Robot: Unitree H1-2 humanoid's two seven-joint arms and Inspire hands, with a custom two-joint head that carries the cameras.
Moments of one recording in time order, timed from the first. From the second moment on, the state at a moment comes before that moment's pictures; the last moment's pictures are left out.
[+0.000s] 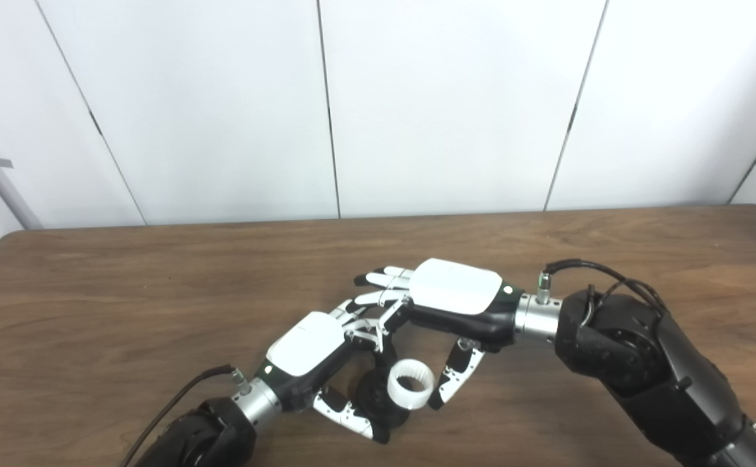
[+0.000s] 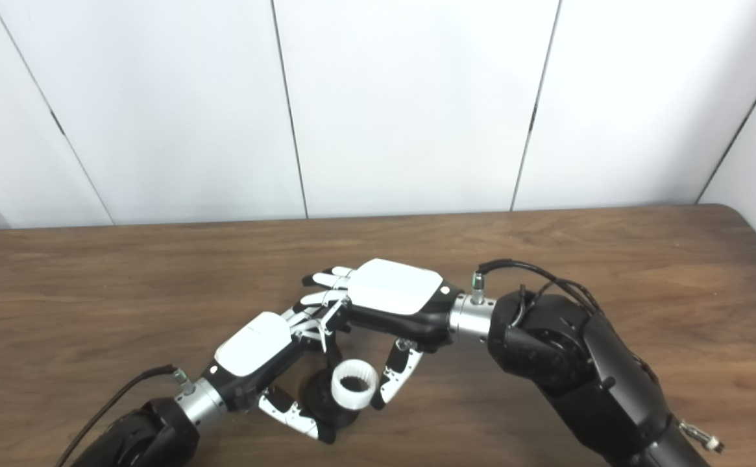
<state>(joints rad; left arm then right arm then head) -0.31 0.37 -0.46 0.15 0.72 -0.38 -0.05 -0.53 -0.41 0.41 -0.20 -0.53 -0.26 0.65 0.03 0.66</state>
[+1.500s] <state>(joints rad) -0.29 0.36 -0.44 0.10 0.74 -0.37 -0.10 -0.53 -0.34 0.42 -0.07 -0.58 -0.35 0.57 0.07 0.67</state>
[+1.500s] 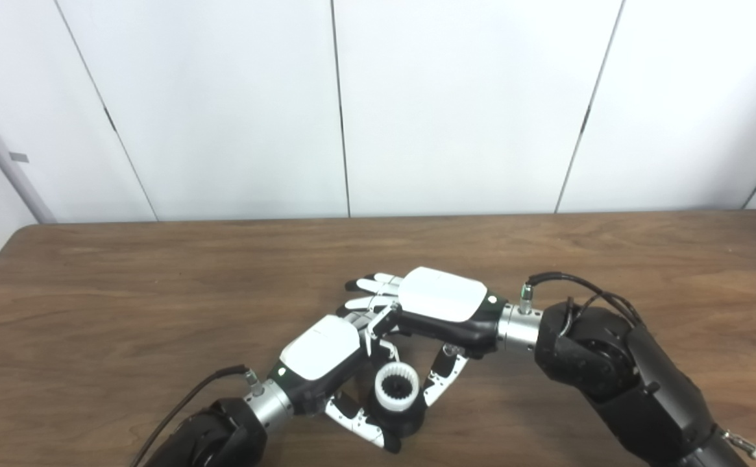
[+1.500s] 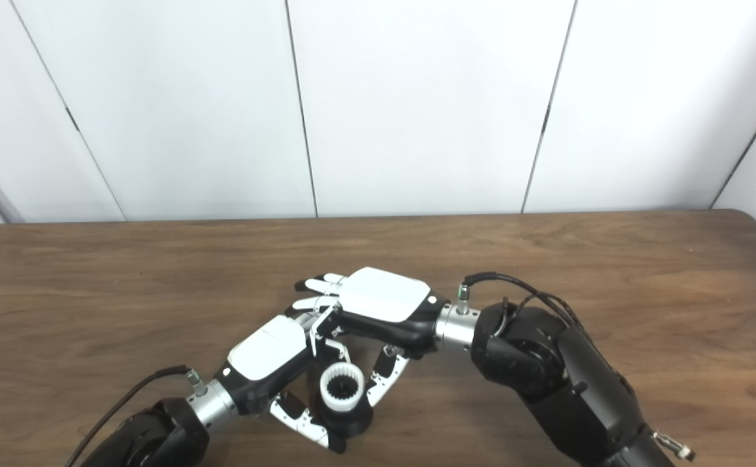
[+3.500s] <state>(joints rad) -0.29 0.34 -0.43 0.10 0.75 -0.38 -0.12 -0.51 -0.37 0.43 -0.11 -0.49 -0.28 0.67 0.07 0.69</state>
